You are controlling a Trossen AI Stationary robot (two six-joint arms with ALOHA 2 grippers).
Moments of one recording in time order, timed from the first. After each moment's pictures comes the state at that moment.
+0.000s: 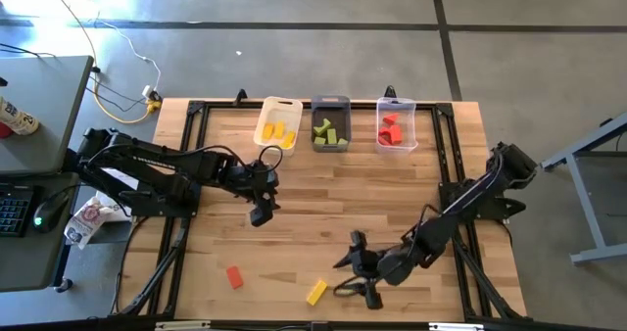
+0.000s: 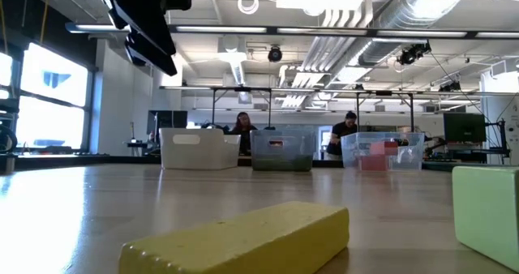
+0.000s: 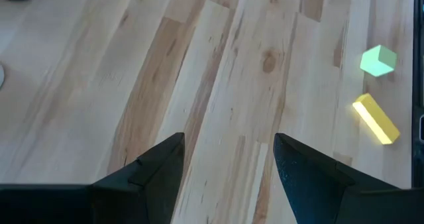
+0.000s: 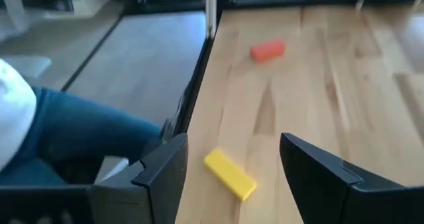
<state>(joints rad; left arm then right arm) -0.01 1.26 0.91 -0.59 -0.04 -0.45 0.68 1.63 1.11 -0.01 0.32 0.39</state>
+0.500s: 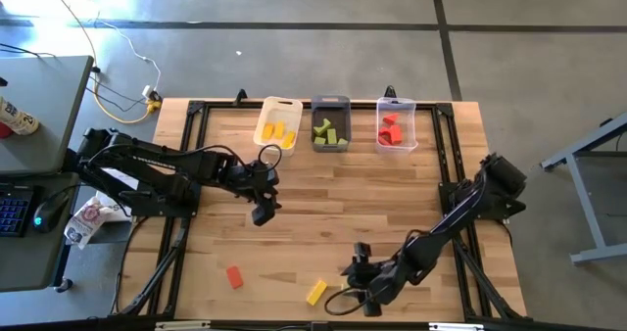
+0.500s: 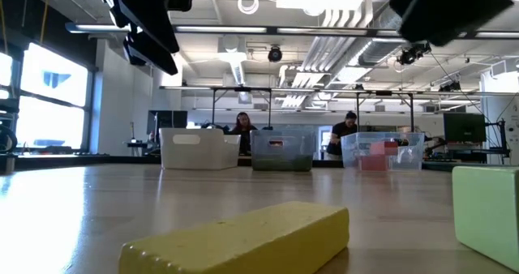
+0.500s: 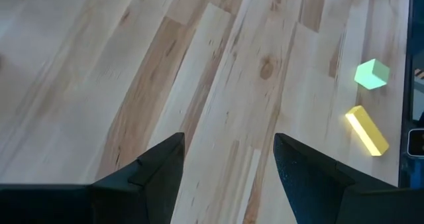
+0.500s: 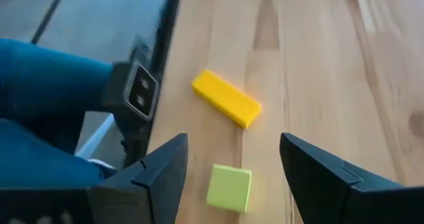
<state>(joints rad) -0.01 1.26 0.91 -0.57 -0.04 -0.52 0.72 1.78 1.11 -0.11 0.32 0.55</state>
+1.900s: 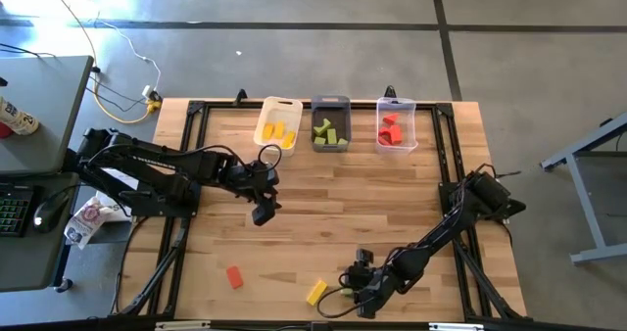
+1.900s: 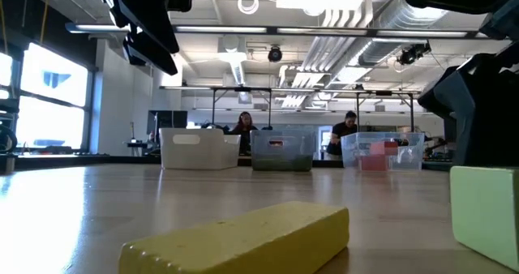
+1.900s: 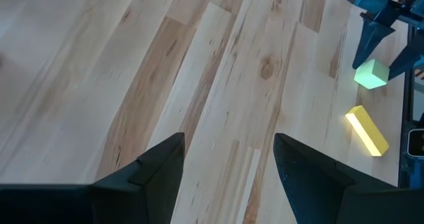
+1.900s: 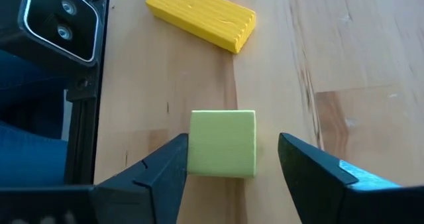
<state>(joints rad) -0.01 1.26 0.91 -0.58 -0.04 -0.52 0.74 1.95 1.11 -0.11 0.28 0.76</state>
